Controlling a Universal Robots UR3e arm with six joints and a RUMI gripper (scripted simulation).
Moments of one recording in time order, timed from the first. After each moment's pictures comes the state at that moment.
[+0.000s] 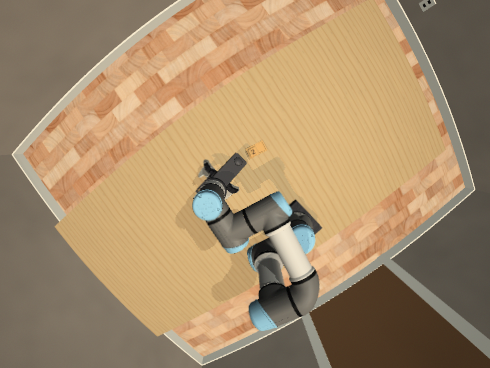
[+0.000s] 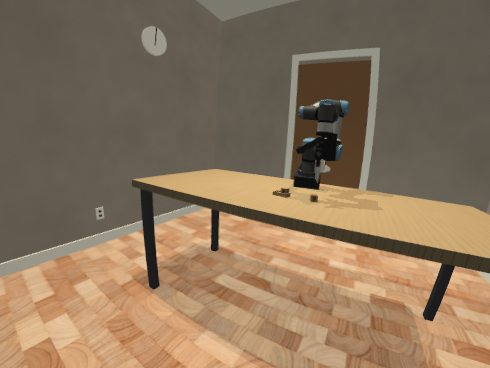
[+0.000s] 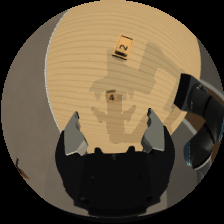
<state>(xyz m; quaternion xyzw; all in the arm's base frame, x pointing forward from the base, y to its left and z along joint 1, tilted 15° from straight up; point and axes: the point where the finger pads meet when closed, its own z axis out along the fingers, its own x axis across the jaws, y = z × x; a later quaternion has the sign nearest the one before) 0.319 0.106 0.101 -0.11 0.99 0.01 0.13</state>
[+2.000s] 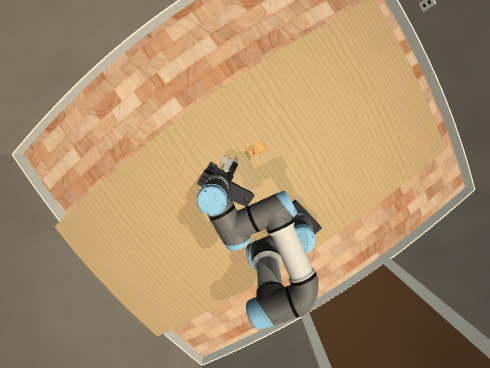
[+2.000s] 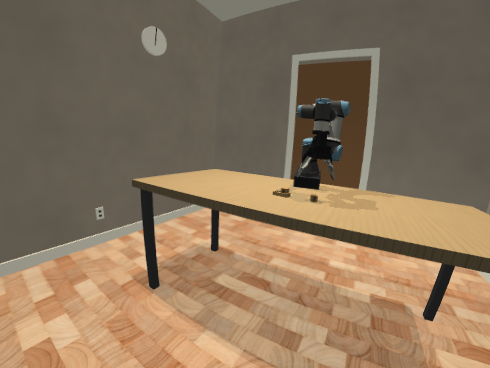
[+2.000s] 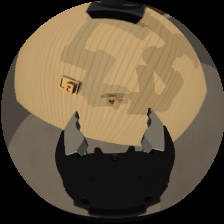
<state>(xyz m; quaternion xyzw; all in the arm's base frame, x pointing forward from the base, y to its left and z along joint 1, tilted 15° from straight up) 0.305 0.102 0.102 0.54 0.83 0.09 0.09</state>
